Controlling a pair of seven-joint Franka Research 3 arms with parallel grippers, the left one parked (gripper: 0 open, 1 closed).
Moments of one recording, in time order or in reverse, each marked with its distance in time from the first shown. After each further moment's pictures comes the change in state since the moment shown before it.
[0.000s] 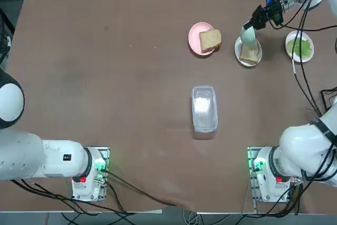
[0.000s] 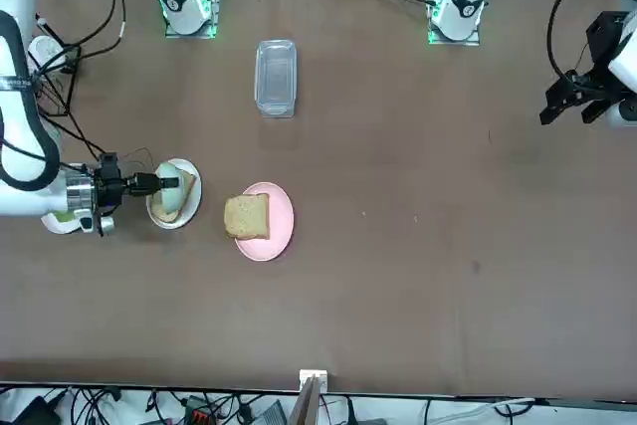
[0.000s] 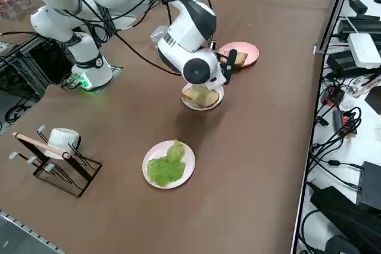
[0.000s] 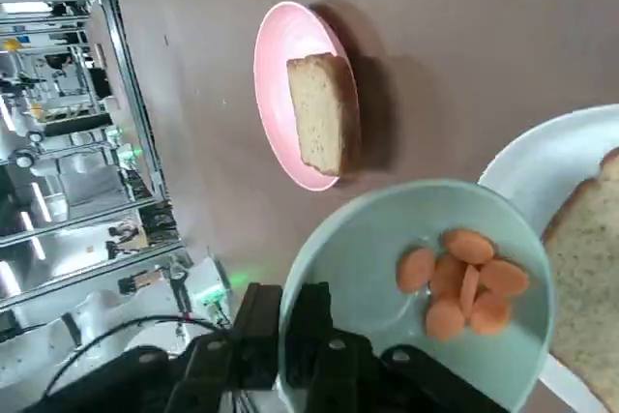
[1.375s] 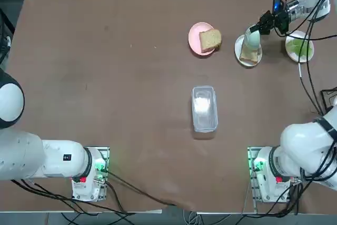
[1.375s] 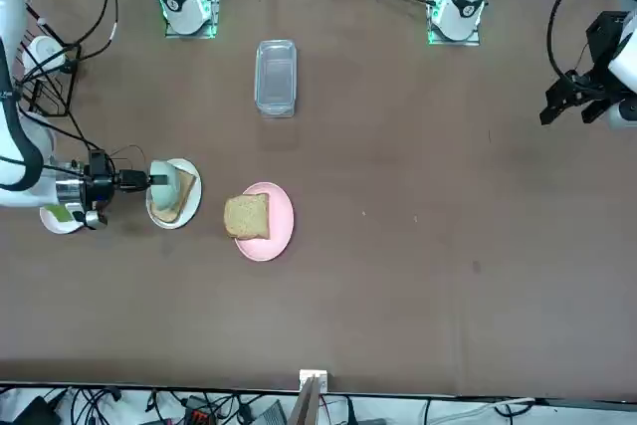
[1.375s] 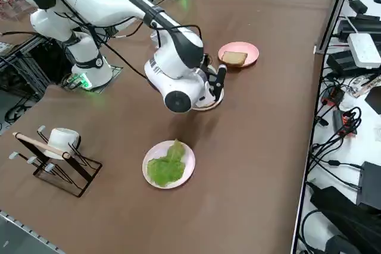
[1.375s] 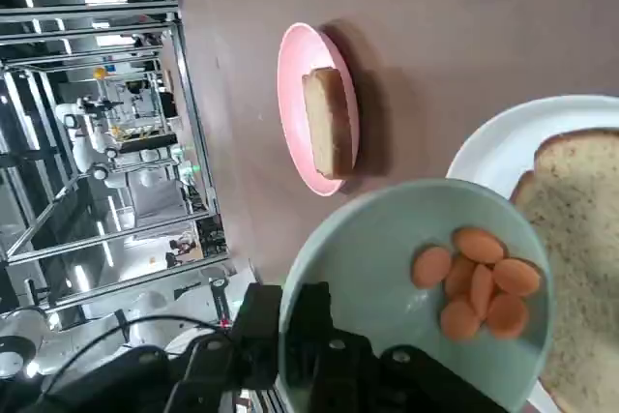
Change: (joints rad) arm -0.101 0.062 -0.001 -0.018 0.074 -0.031 -0.131
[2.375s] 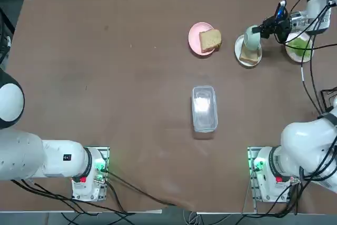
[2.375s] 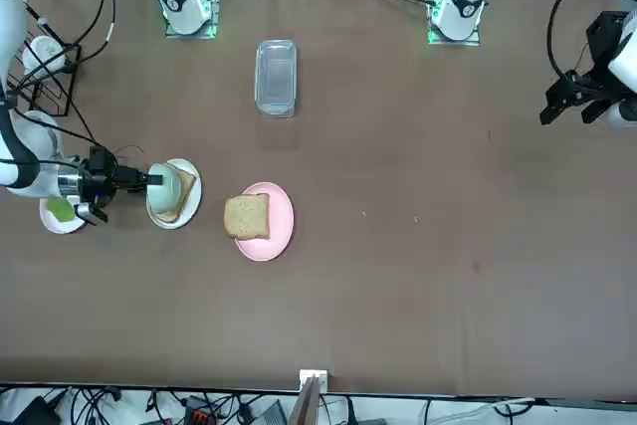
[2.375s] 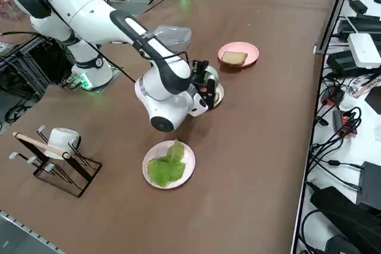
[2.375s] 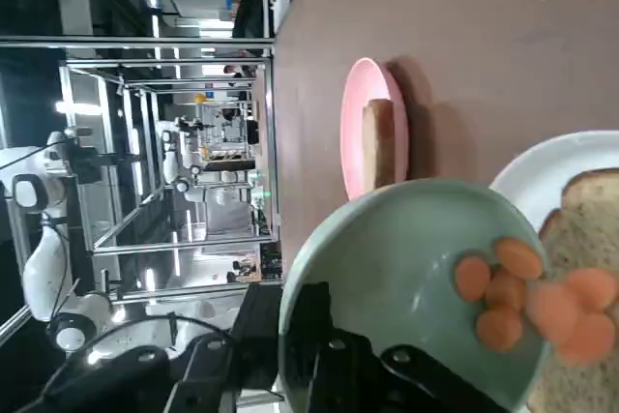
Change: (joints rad) arm -0.076 0.055 -0.001 -0.052 0.154 -0.047 -0.227
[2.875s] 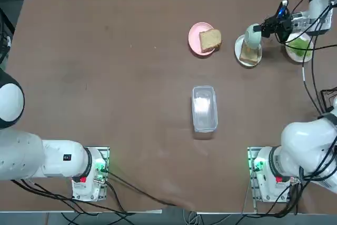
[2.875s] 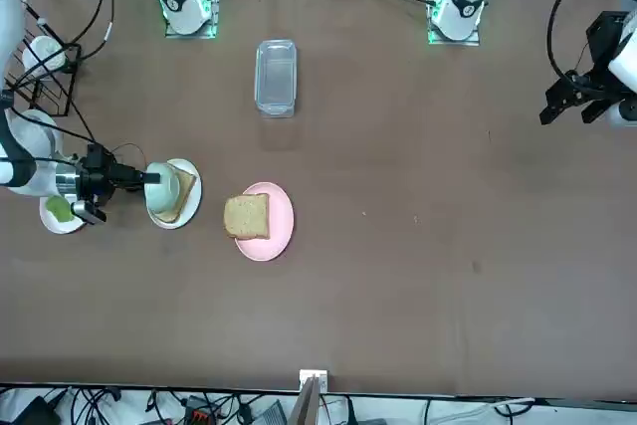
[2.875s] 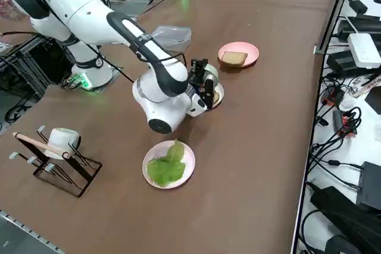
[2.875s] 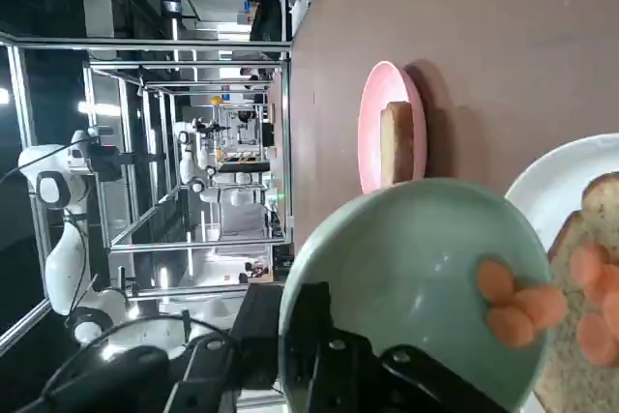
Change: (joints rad) arm -0.018 0.001 0.000 -0.001 0.016 -0.037 -0.013
